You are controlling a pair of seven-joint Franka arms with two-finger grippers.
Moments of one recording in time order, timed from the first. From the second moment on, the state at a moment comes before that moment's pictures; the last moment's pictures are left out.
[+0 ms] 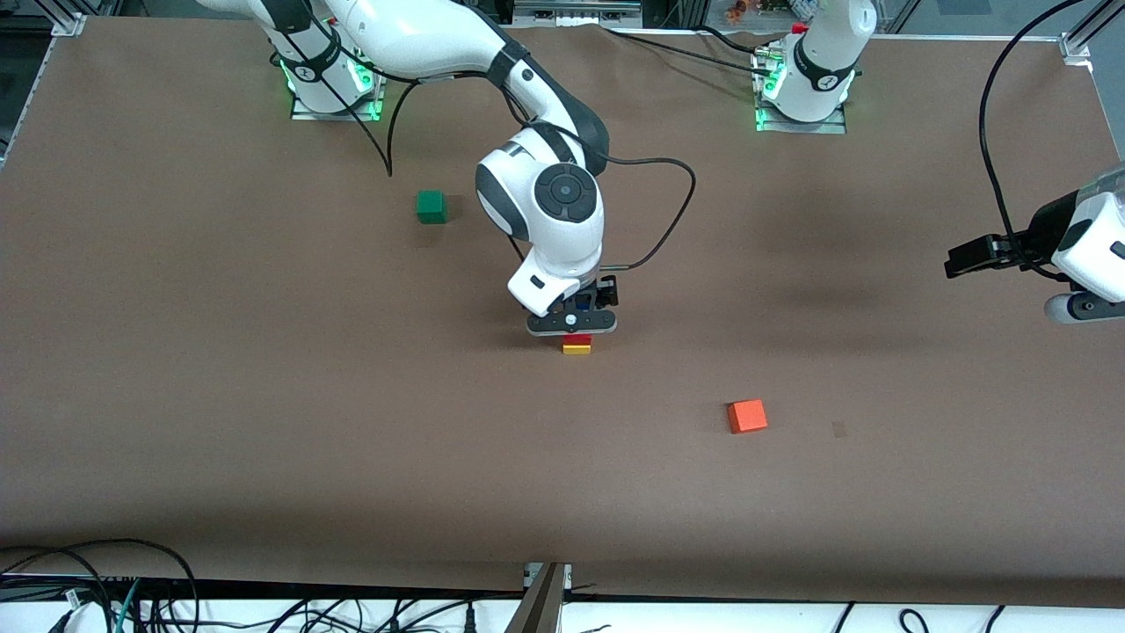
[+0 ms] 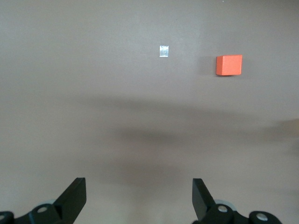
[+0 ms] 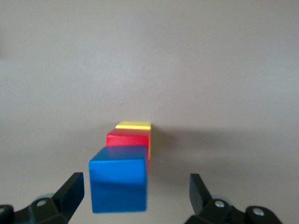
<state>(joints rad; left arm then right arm) 0.10 0.22 -0.10 -1.42 0.01 1.49 -0.13 0.84 0.84 -0.14 -1.04 0.05 1.94 0.70</state>
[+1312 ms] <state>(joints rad) 0.10 0.22 -0.10 -1.42 0.01 1.49 -0.13 0.24 0.18 -0.26 -1.44 0.14 1.51 0.20</state>
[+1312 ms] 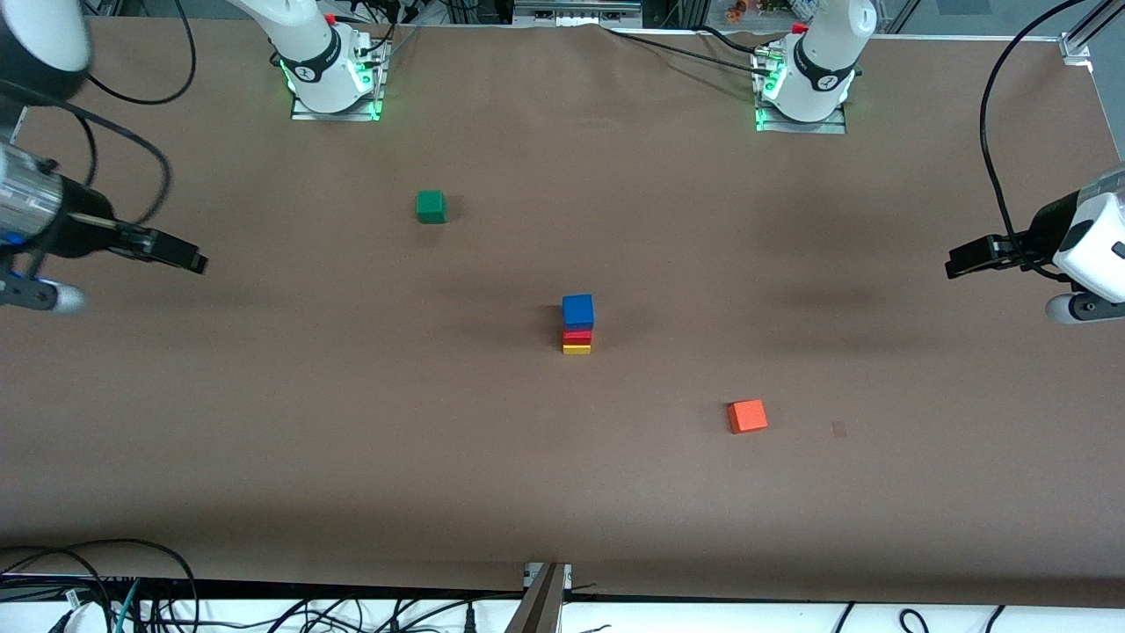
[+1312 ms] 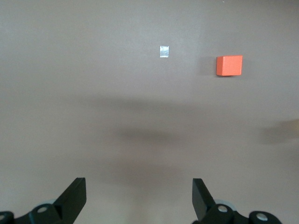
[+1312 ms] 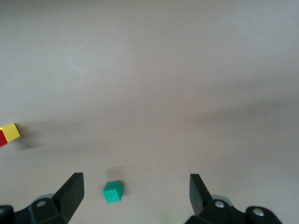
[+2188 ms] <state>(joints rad) 0.10 0.22 -0.10 -1.42 0.01 1.49 -0.13 0.09 0.02 -0.03 -1.62 0.05 1.54 0.15</state>
